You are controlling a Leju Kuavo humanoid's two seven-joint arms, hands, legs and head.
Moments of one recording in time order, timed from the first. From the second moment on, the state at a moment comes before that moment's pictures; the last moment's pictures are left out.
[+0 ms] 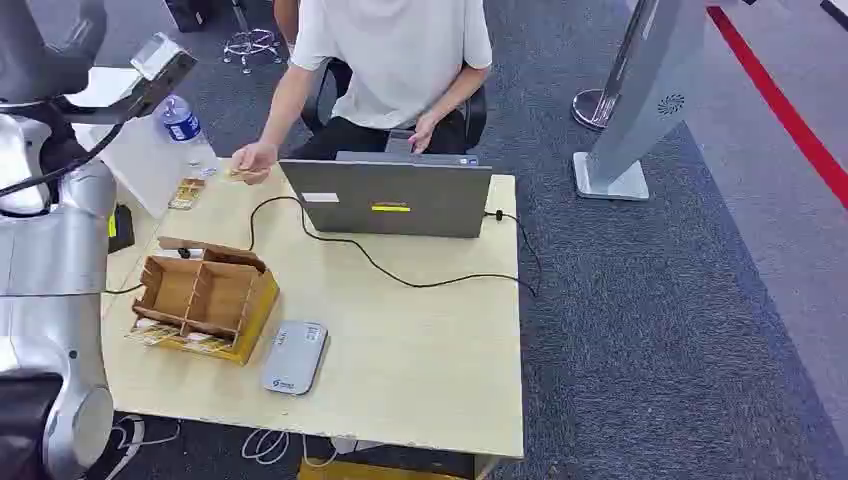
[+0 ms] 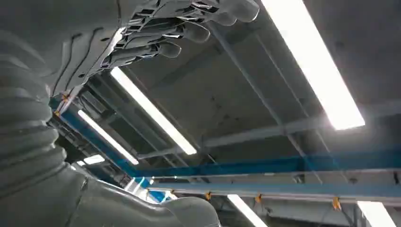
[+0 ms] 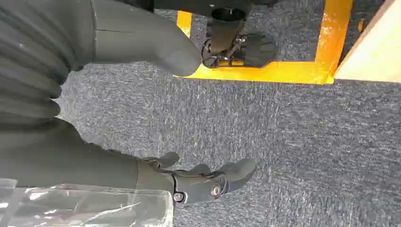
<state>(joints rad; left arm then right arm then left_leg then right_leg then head) -0.89 0.28 -0.07 -1.25 -1.28 0.60 -0.12 -0.16 0.07 -0.23 -0.24 0.47 -0.24 0.00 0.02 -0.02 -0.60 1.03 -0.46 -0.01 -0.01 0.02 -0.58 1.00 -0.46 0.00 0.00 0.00</state>
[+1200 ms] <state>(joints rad) -0.99 0.28 -0.18 -0.91 -1.22 0.52 -0.05 -0.14 0.07 -0.25 -0.24 0.49 -0.23 0.03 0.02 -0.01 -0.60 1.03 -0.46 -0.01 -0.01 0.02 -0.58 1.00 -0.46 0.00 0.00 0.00</state>
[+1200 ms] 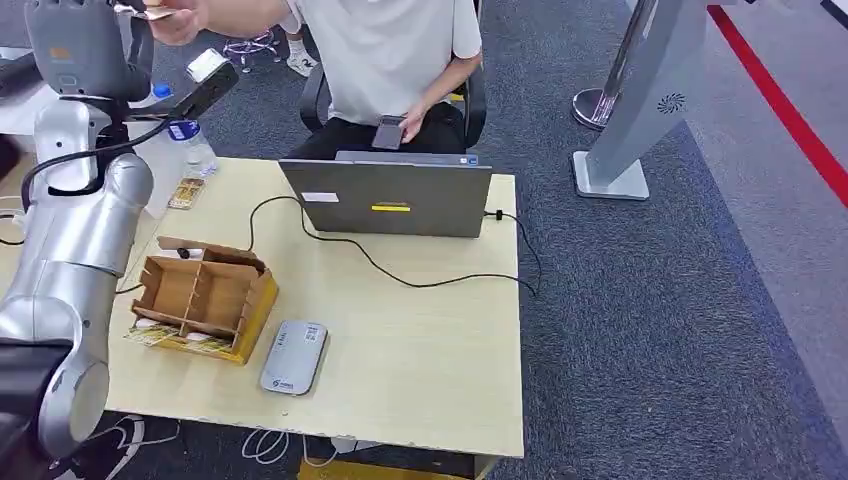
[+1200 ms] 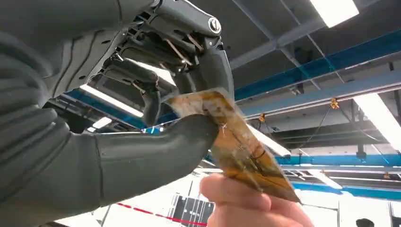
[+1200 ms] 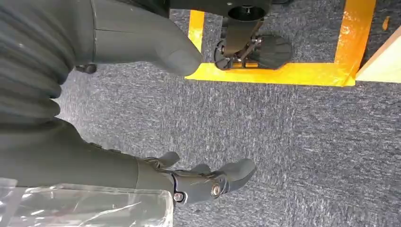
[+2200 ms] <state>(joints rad) -0.28 0.33 -0.36 -1.60 -1.23 0.40 -0.01 -0.07 0.07 -0.38 -0.24 0.44 -0.27 -0.05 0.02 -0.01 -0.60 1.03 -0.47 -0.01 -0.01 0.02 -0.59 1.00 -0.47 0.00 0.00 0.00</state>
